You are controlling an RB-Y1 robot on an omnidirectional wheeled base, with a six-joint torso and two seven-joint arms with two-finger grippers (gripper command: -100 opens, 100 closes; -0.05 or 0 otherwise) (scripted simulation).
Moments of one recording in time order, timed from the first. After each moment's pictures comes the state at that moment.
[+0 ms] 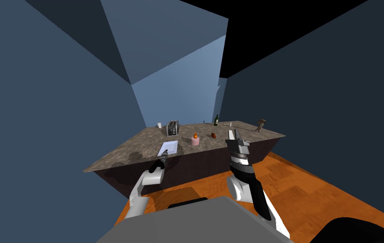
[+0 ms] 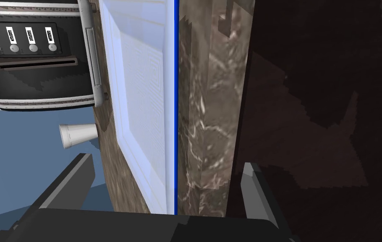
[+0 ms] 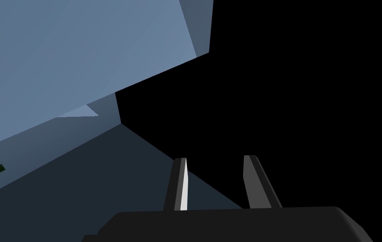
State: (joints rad) left arm 0.02 0.02 -0.03 -1.67 -0.11 0.57 0.12; right arm 0.49 0.00 -0.07 -2.36 -0.10 -0.56 -0.08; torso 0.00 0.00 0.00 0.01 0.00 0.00
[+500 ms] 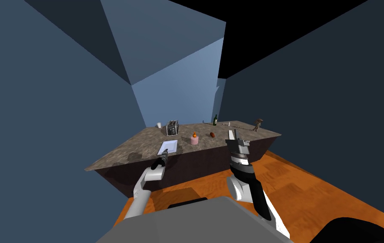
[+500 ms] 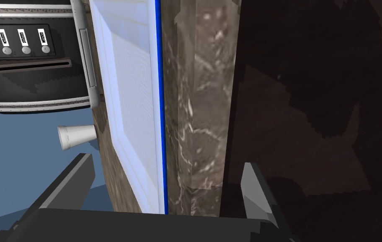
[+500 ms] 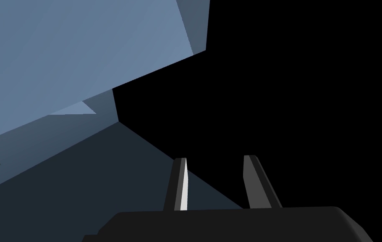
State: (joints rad) left arm -0.06 0.03 0.00 -1.54 -0.12 0.53 0.13; right arm 0.49 0.00 -0.07 -2.36 -0.10 -0.56 -0.08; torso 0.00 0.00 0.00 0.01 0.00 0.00
